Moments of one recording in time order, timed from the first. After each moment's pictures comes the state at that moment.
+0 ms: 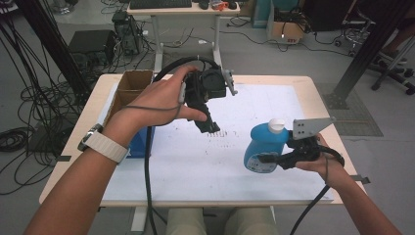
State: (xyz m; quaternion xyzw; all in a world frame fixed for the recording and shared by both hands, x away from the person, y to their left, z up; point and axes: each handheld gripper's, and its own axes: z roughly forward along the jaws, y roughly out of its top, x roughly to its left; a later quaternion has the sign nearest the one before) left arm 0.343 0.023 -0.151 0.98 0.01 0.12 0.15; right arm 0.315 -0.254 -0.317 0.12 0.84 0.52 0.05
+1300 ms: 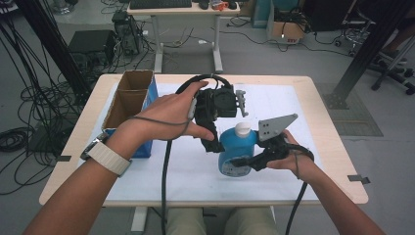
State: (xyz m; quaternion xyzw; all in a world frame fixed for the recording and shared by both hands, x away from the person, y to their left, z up) left arm 0.321 0.006 -0.167 0.99 -0.03 0.07 0.12; right arm 0.324 -0.185 -0.321 0.05 0.86 0.50 0.01
